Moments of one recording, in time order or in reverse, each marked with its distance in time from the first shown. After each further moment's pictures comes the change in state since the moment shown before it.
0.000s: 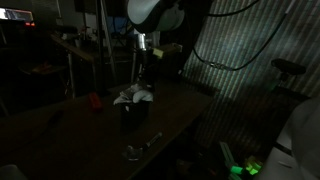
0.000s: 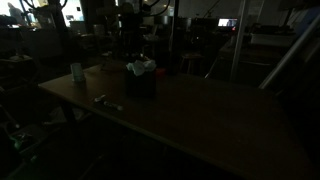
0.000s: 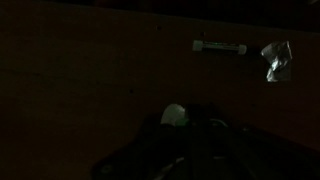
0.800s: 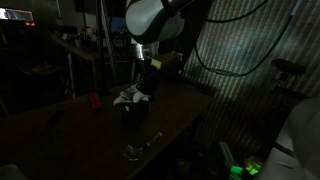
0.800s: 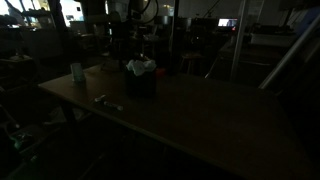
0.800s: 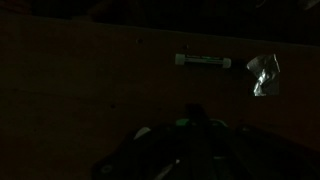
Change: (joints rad) arm 0.038 -0.023 0.018 -0.093 0.008 0.046 0.069
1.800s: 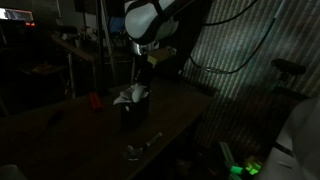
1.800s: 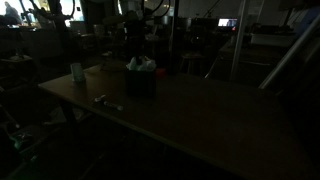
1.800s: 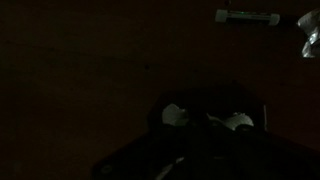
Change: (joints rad) arm -0.016 0.091 -0.031 0.115 -0.114 0.078 0.002
